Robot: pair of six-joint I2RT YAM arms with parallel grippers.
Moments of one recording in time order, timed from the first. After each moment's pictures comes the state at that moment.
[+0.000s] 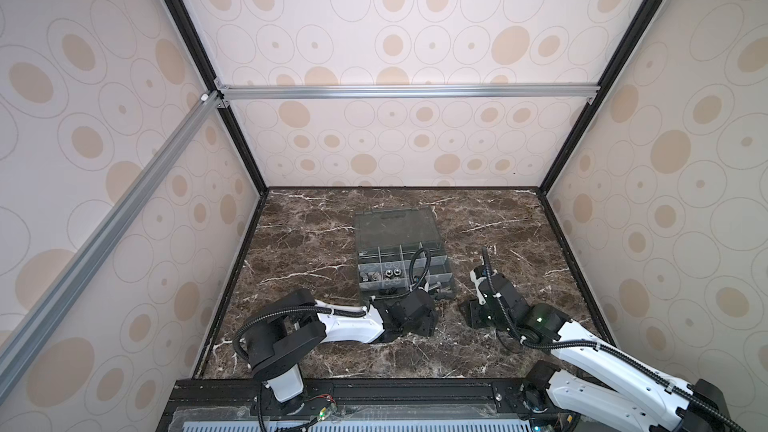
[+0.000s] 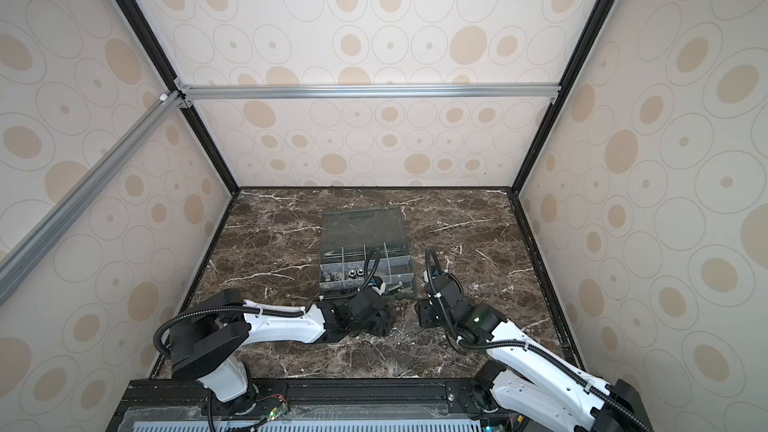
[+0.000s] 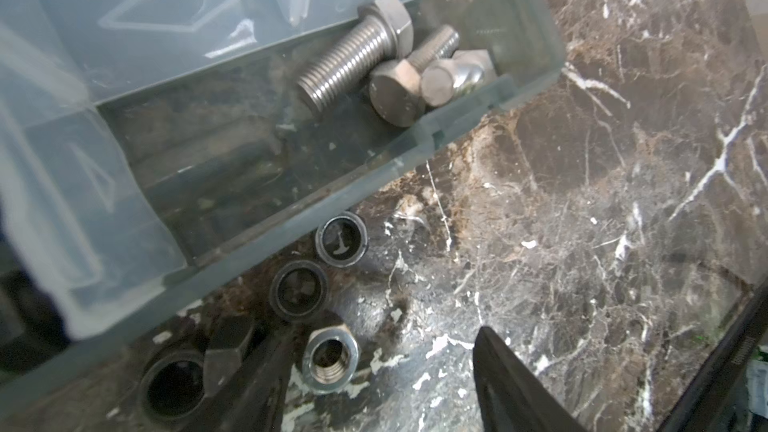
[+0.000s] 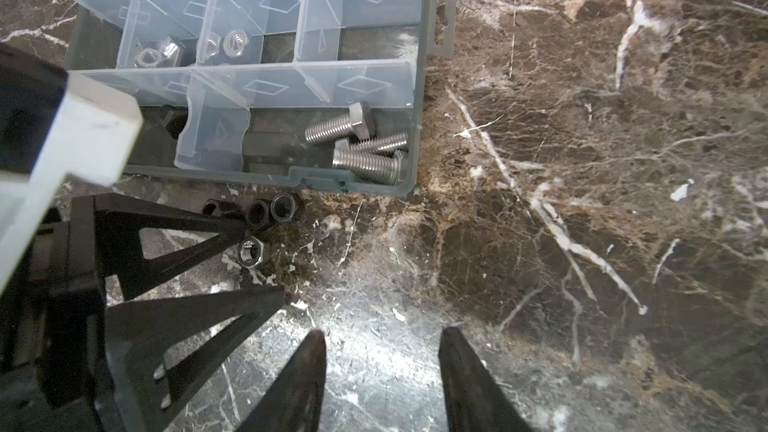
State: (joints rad) left arm -1.11 1.68 0.80 -0.01 -0.13 -0.76; right arm 0.70 0.87 0.55 -0.58 0.11 0.53
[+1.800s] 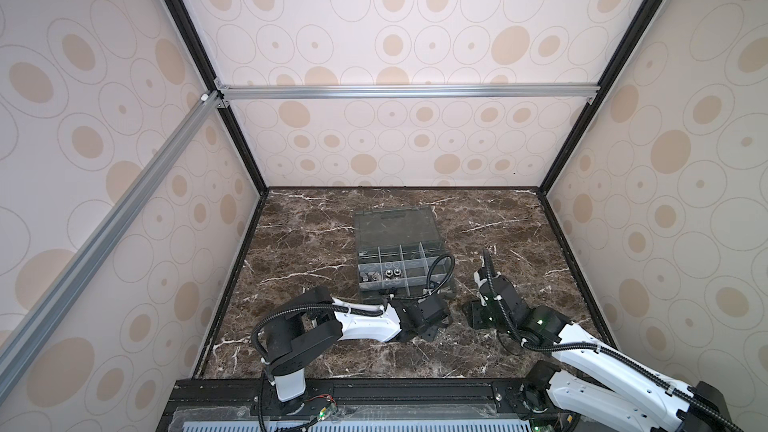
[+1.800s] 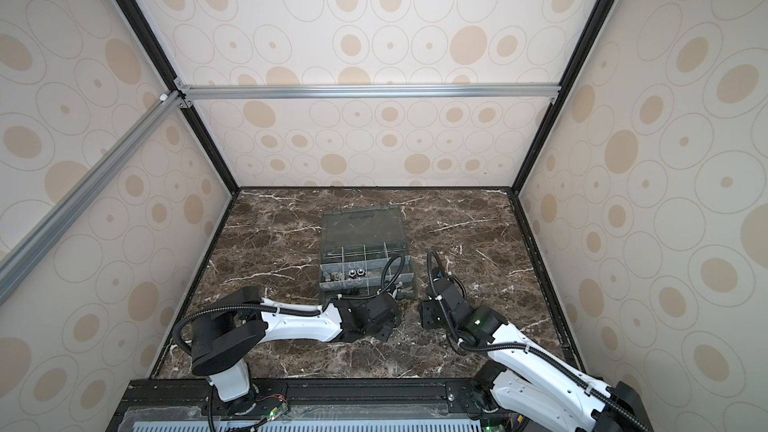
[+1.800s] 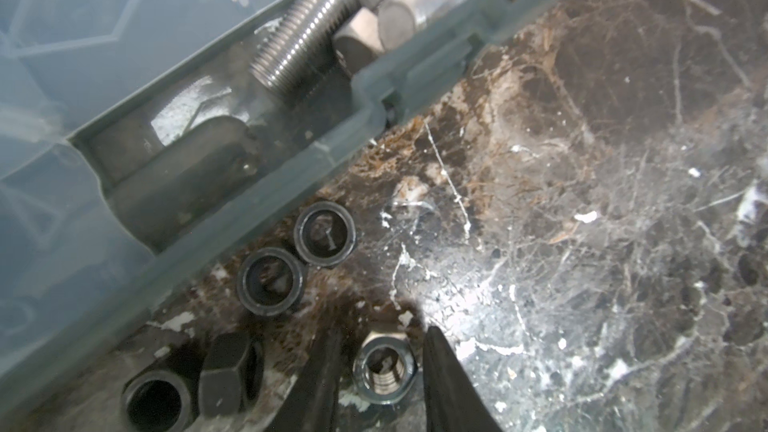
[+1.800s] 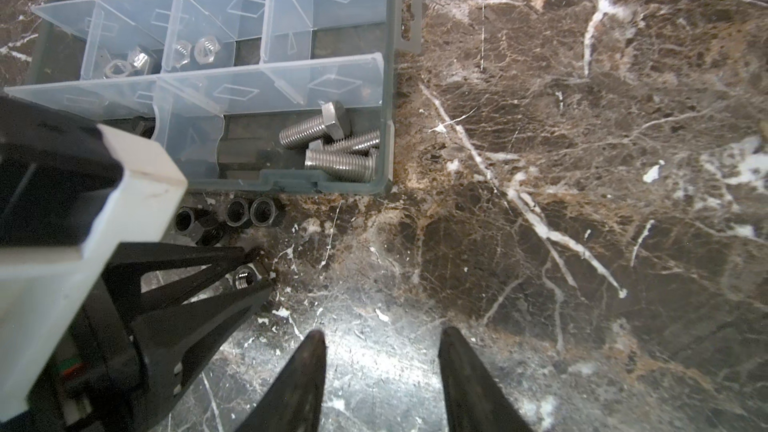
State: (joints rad) left arm -1.17 1.78 0.95 -0.21 -0.23 -0.63; right arm 0.70 0.85 0.52 -0.58 0.16 0.57
